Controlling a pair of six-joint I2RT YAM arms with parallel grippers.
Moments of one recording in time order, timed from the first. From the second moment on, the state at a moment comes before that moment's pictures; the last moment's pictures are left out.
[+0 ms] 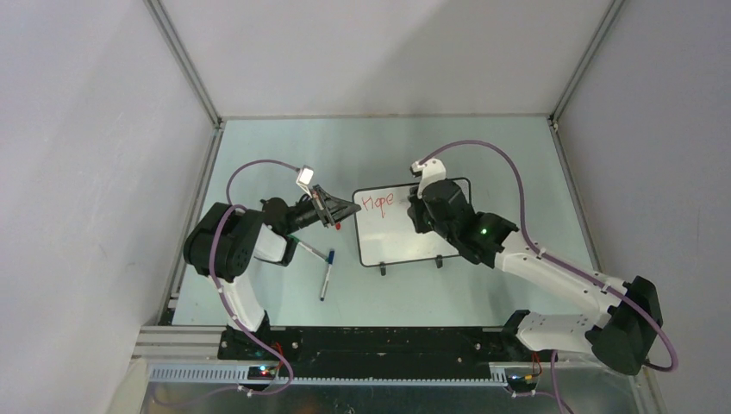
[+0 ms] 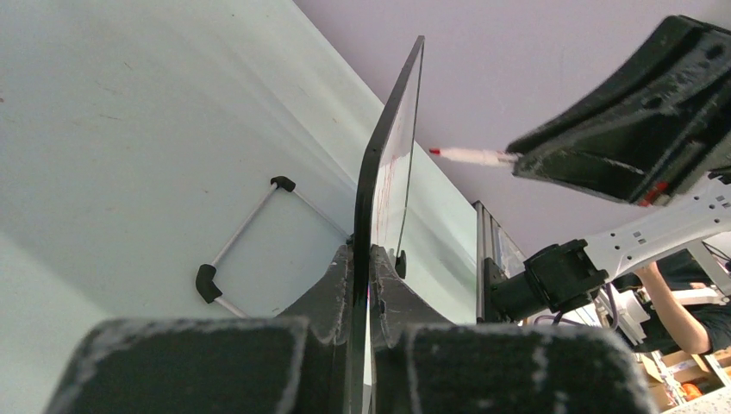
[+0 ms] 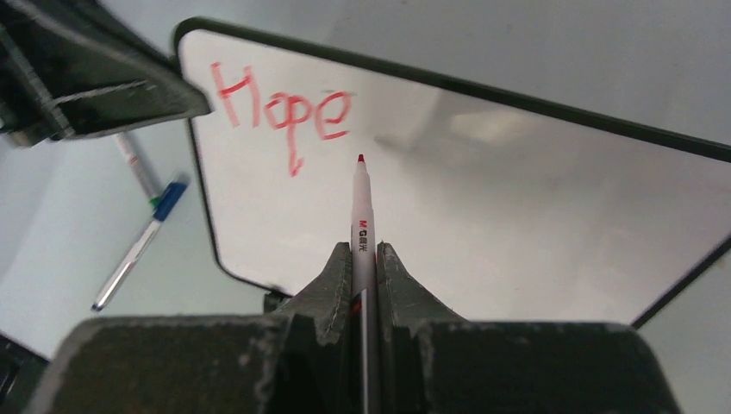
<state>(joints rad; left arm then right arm) -0.25 1.81 0.46 1.51 0.87 -0.89 0.83 1.19 0.99 -0.35 0.32 0.28</state>
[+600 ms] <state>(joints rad) -0.25 1.81 0.46 1.51 0.87 -0.89 0.99 1.19 0.93 -0.28 0.36 0.27</state>
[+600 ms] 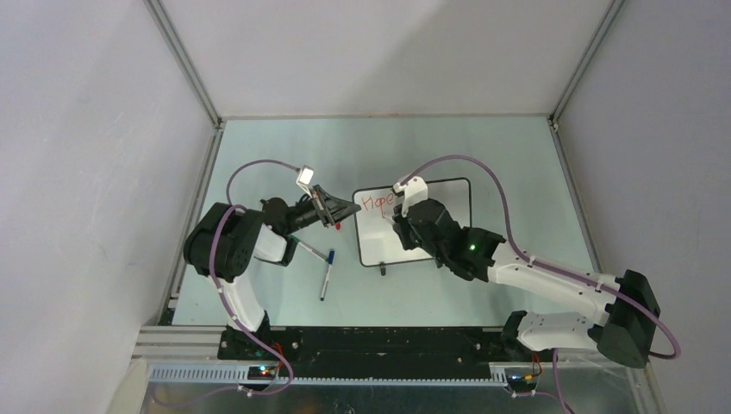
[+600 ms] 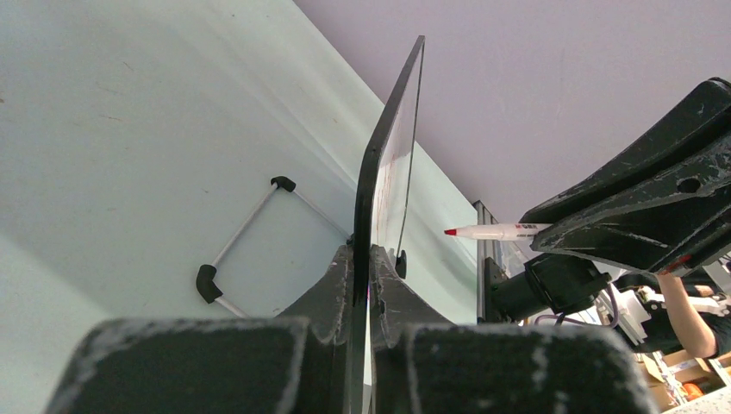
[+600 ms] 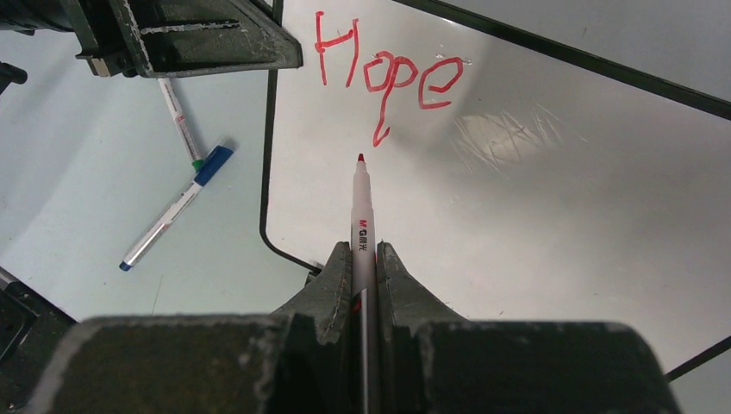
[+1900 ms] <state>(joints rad) -0.26 1.81 0.46 1.51 0.87 -0.89 1.03 1.29 0.90 -0.20 0.53 0.25</state>
